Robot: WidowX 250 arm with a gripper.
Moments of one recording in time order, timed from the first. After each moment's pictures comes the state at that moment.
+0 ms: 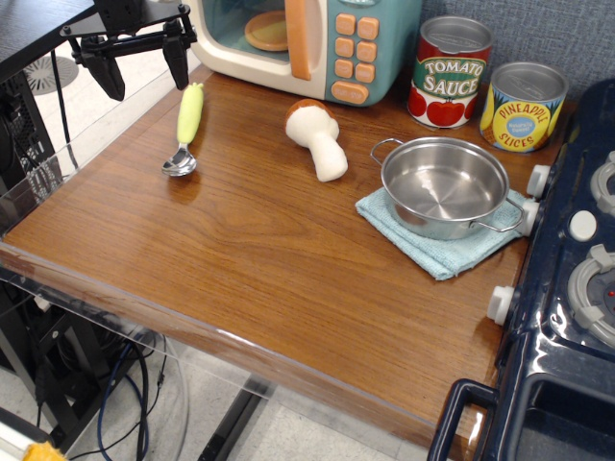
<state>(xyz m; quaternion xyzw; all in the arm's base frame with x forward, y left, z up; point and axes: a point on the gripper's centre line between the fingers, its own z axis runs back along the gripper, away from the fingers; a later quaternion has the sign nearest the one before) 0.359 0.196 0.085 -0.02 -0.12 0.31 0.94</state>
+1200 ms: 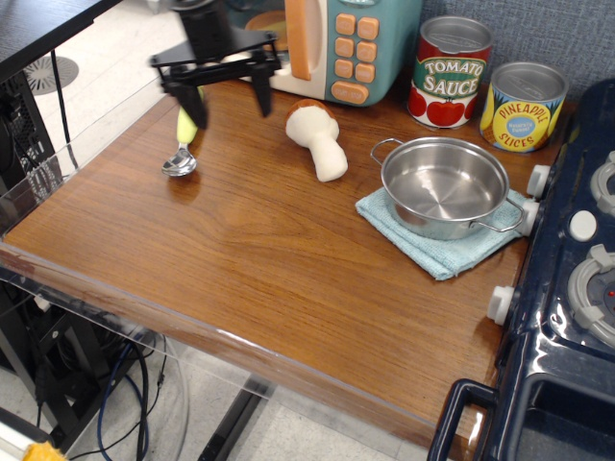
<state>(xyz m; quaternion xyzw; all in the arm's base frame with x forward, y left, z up) 0.378 0.097 0.074 -0.06 -0.11 0.27 0.96</state>
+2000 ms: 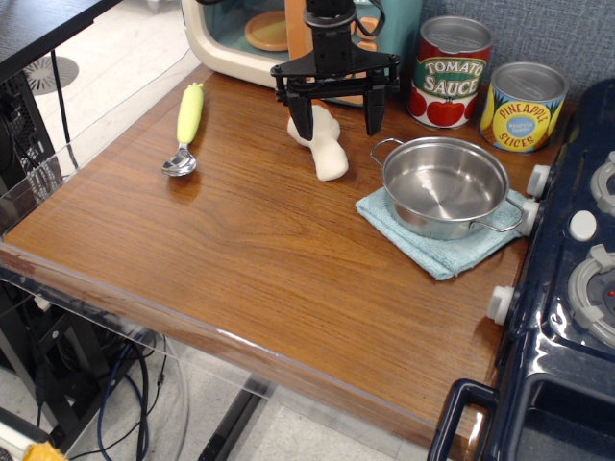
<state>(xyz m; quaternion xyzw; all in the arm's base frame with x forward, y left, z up) 0.422 0.032 0.049 -0.03 -0.09 0.23 0.97</state>
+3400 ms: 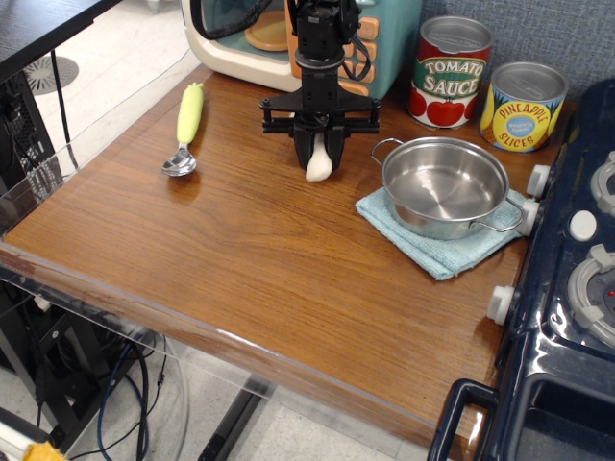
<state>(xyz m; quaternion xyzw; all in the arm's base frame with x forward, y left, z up) 0.410 0.046 0.018 0.00 -0.06 0.22 0.97</state>
